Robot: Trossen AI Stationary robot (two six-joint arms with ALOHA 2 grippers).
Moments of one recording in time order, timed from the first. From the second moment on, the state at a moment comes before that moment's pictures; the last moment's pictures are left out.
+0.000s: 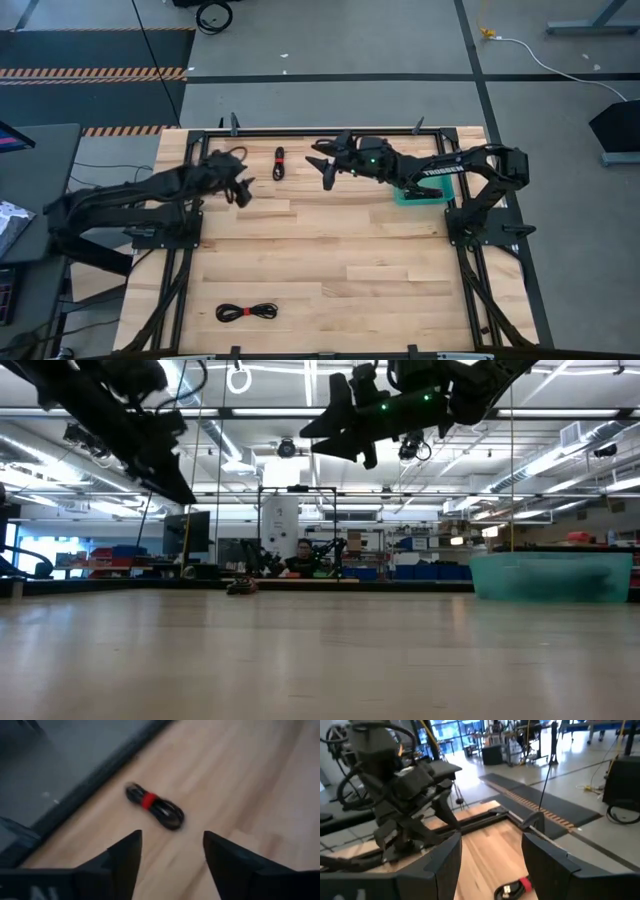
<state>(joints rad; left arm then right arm) 0.35 0.80 0.51 -0.39 -0.32 -0.09 -0.24 1.62 0.98 0.57 0.11 0.18</state>
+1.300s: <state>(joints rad) -0.41 0.90 0.51 -0.25 0.01 -0.54 -0.02 1.62 0.98 0.25 0.27 0.50</state>
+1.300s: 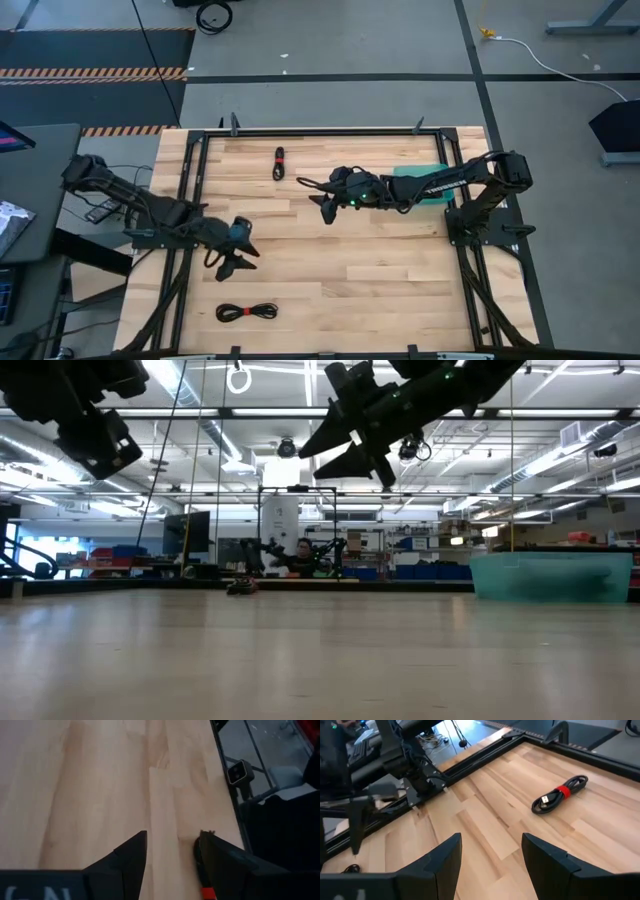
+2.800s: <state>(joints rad) -0.95 1.28 0.51 -0.06 -0.03 -1.09 -0.02 1.62 0.98 -0.01 0.03 0.51</state>
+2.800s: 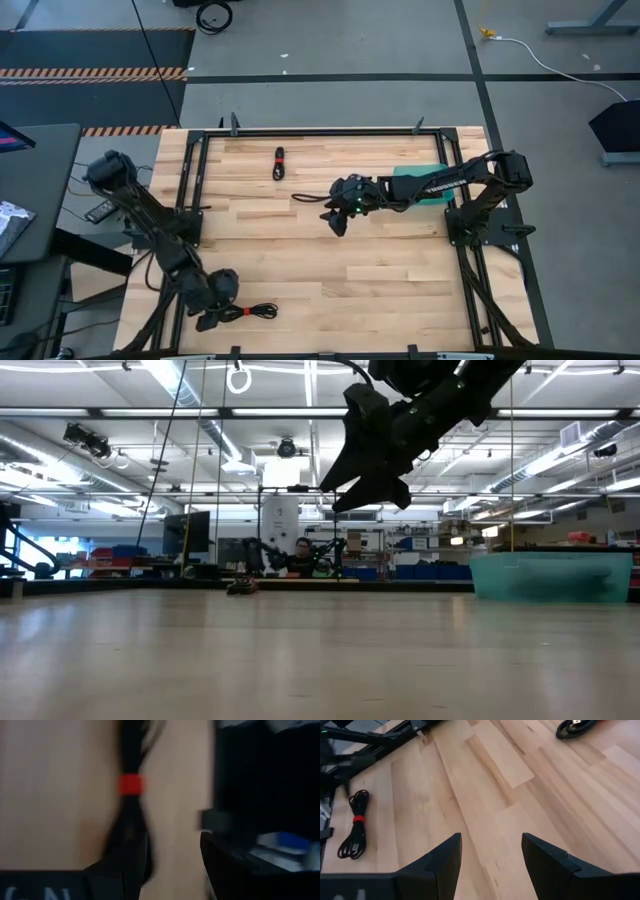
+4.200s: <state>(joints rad) -0.95 1.41 0.52 -0.23 -0.11 -1.14 0.00 1.62 0.98 -0.01 0.02 0.49</state>
